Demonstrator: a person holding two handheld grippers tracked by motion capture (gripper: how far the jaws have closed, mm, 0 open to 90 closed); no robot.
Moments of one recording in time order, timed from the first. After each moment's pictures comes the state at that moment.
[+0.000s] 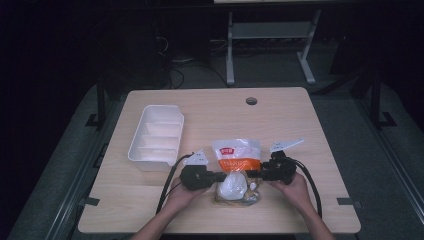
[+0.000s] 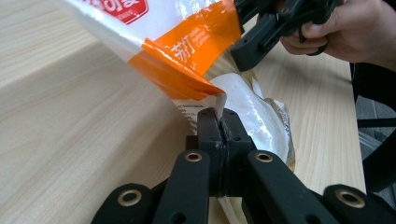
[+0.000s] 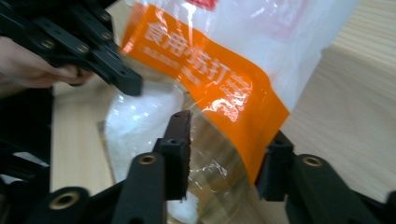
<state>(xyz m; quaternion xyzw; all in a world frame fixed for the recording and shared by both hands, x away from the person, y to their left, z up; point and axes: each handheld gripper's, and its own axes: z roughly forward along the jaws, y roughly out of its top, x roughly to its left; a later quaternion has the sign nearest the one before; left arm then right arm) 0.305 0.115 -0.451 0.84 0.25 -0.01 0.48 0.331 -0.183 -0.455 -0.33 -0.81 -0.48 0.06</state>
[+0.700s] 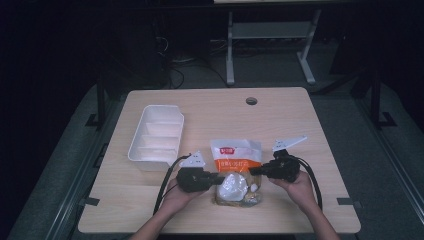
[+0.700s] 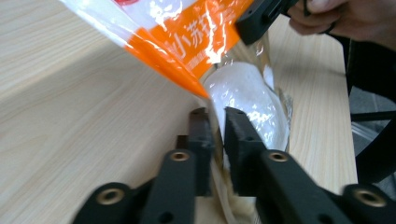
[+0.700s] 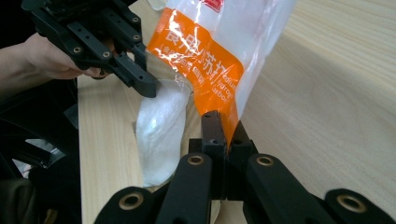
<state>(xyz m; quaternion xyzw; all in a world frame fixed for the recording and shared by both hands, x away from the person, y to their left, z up) 0.298 0.127 -0.444 0.84 0.24 0.00 0.48 0.323 -0.186 -0.431 -0.30 -0.82 -0.47 0.06</state>
